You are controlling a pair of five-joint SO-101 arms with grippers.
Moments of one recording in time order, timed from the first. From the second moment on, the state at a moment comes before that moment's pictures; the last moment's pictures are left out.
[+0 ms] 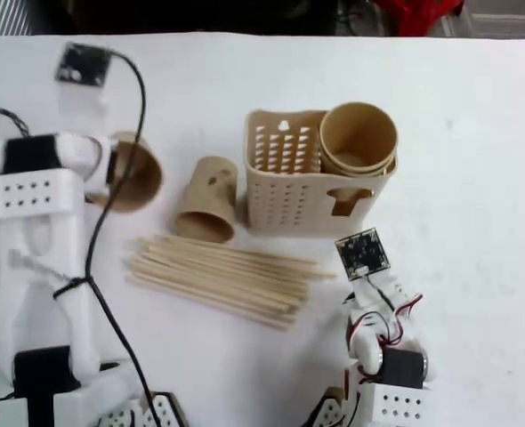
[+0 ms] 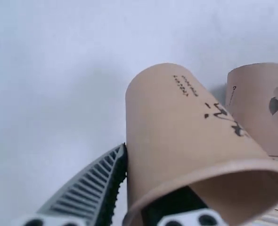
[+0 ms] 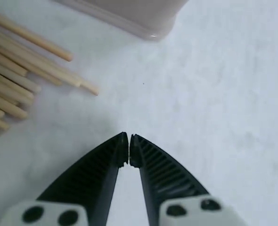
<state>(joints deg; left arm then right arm) -14.2 -13.2 2.6 82.4 -14.6 3.2 -102.6 95.6 69.1 28.6</state>
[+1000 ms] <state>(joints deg) 29.1 -16.7 -30.5 89.5 -11.6 3.2 -102.6 95.6 69.1 28.6</state>
